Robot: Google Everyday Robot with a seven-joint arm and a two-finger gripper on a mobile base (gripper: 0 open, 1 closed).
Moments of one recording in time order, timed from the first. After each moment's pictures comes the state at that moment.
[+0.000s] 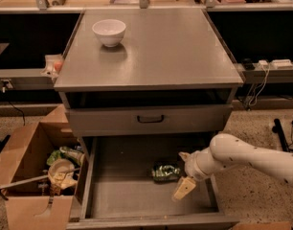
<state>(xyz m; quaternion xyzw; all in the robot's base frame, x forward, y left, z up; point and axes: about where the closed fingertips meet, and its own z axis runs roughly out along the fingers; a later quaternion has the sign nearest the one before) 0.494 -0.141 0.483 -0.56 0.78 0.18 0.21</state>
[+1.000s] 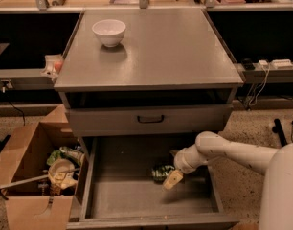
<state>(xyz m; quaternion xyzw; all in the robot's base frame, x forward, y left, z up) 0.561 -0.117 0.402 -0.54 0.78 0.22 0.21</state>
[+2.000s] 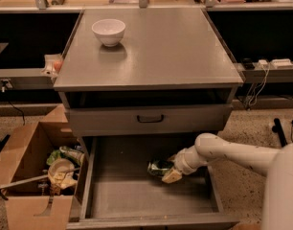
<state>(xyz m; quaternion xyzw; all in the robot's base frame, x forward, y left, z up) 0.561 -0.118 0.395 -0.57 0.77 0.19 0.22</state>
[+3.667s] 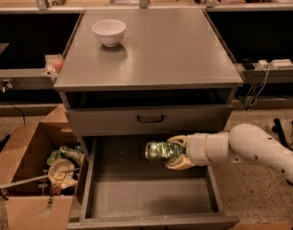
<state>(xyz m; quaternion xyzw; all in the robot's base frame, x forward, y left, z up) 0.515 -0.109 0.623 -0.65 0.63 0.12 0.41</state>
